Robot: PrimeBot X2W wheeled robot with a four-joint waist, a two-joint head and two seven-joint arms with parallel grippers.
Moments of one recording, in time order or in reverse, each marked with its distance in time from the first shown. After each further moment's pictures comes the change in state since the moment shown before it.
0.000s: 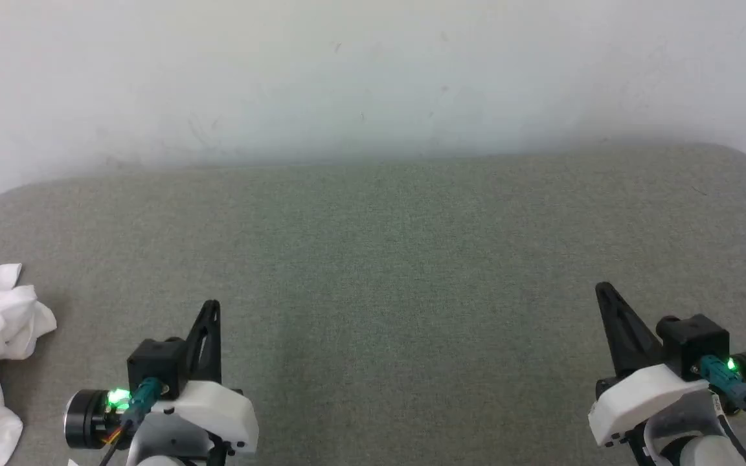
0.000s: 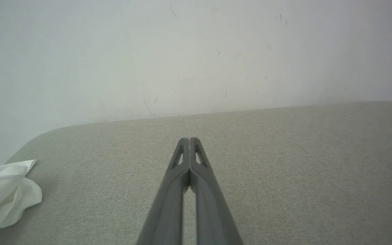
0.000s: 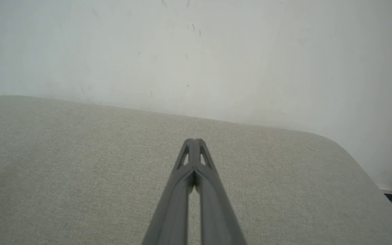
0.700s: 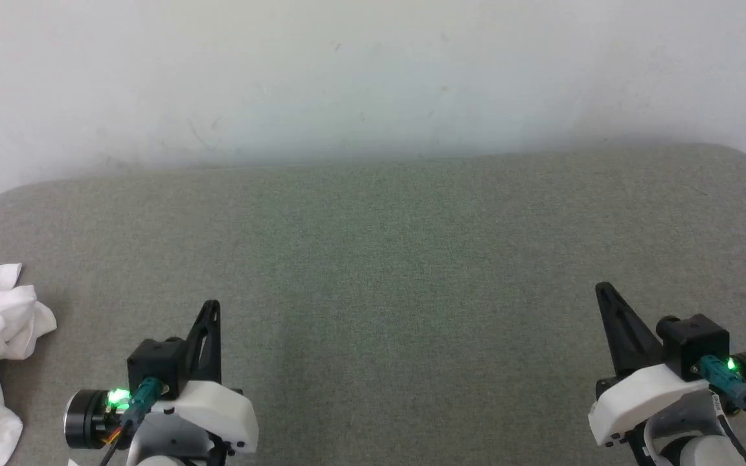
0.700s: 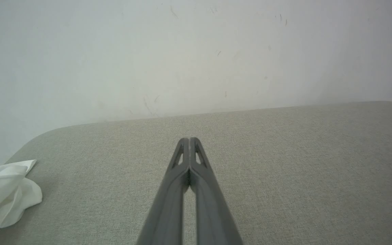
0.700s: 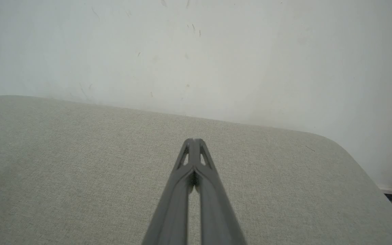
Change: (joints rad) left arm 0.000 0.000 0.000 0.000 0.000 0.000 0.000; right arm 0.000 0.000 0.000 0.000 0.000 0.000 0.000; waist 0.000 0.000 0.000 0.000
